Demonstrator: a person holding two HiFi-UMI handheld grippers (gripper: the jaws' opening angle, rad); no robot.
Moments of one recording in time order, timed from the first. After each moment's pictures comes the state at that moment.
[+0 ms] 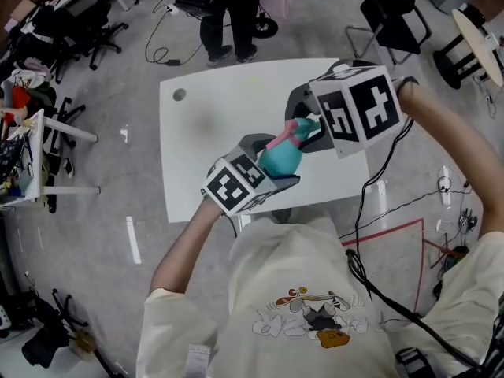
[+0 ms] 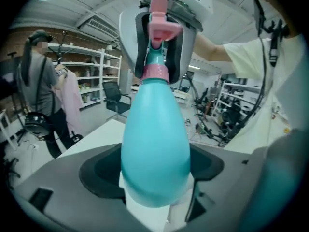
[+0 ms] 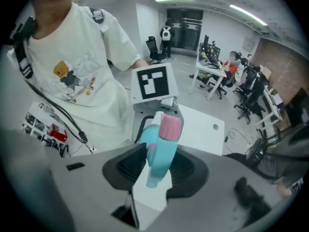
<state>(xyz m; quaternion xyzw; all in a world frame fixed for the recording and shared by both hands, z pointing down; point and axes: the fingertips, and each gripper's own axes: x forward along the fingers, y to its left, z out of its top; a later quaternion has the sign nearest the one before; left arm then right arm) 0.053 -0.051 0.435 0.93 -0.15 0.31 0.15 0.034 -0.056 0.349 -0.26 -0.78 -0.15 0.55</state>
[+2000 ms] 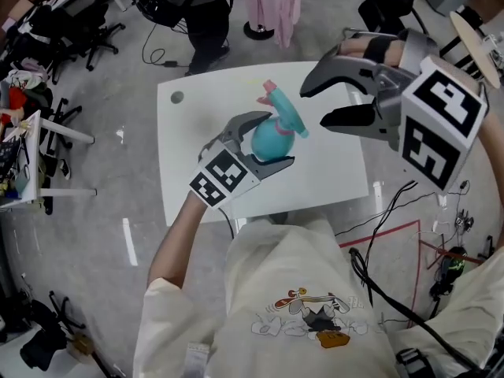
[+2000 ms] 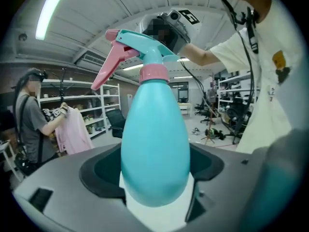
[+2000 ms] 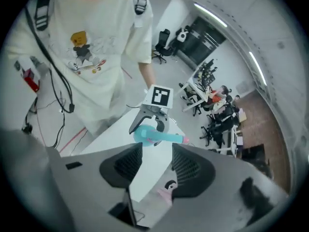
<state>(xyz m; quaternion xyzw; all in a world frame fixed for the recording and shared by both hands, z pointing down) 0.032 -0.102 0.391 0.96 -0.19 0.21 0.01 0.031 -0.089 0.247 -0.16 -0.75 -0.41 0.50</state>
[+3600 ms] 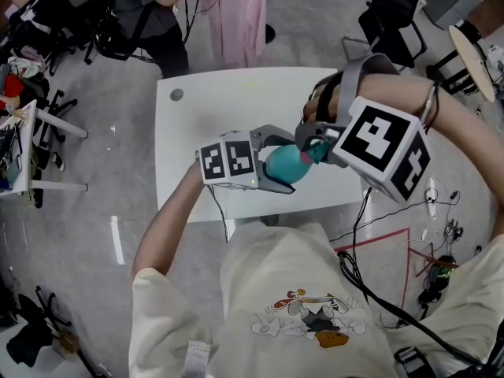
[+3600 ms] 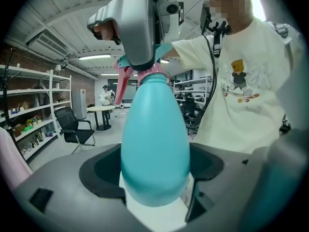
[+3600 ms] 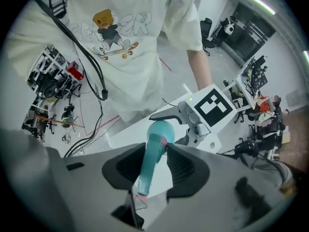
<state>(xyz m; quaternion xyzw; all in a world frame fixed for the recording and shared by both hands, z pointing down) 0.059 -0.032 0.411 0.97 0.10 0.23 0.00 0.040 -0.034 0.324 -0.37 -0.61 -0.39 0.58</state>
